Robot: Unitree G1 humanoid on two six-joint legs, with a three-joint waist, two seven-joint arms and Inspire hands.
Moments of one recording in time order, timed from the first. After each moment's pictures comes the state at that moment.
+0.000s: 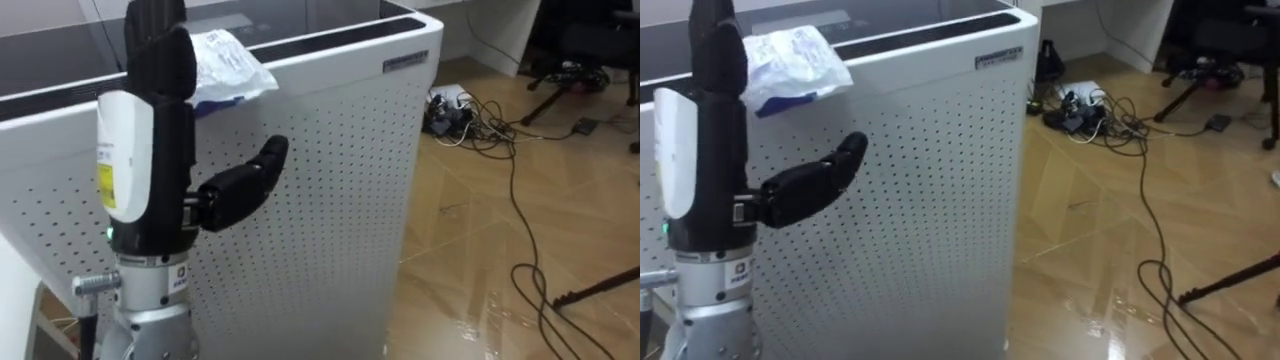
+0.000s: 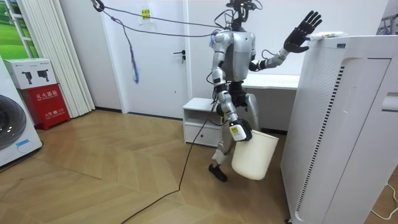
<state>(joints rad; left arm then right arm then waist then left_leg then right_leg) -0.12 0.28 -0.12 -0.24 0.75 -0.36 0.61 -0.01 -0.33 0.25 1.02 0.38 -0.06 0.15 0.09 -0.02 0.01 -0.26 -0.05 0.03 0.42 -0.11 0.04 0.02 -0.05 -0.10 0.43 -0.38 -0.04</state>
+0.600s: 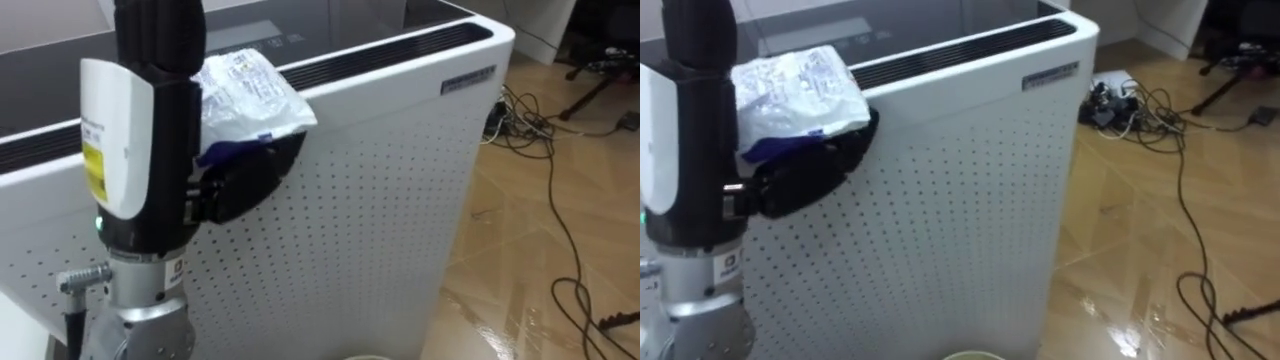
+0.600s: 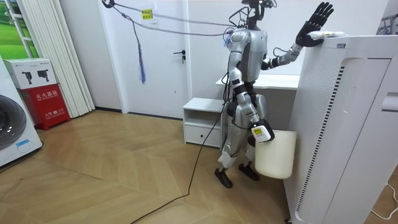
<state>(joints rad) -0.13 0.31 -0.12 -0.33 0.78 -0.38 0.62 -0.03 -0.31 0.29 0.98 0.37 -0.06 0.16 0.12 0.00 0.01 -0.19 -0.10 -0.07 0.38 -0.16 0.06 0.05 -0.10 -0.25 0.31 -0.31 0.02</state>
